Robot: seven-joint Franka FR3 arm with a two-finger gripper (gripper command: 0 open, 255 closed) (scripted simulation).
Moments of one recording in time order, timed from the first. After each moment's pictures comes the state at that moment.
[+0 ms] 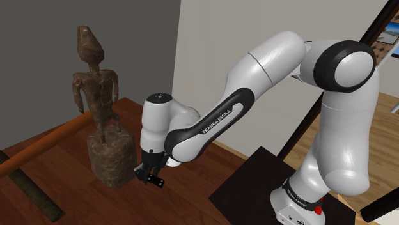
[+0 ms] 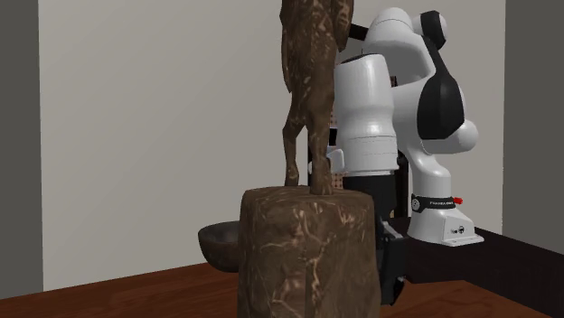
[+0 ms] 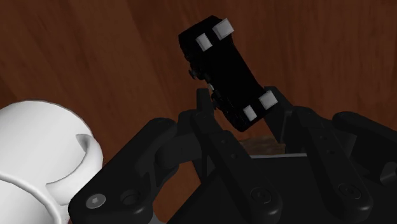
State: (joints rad) arm 0.33 0.43 0.42 -2.07 -0.12 2.50 0.80
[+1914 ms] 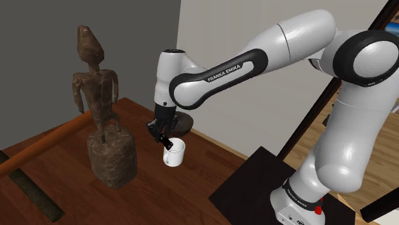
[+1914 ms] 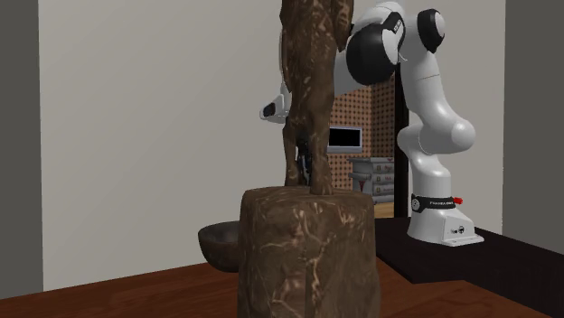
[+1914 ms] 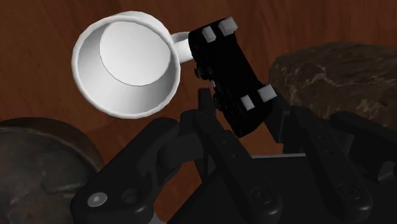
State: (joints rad) arm 0.15 0.26 0.41 -2.00 0.00 2.26 0.53
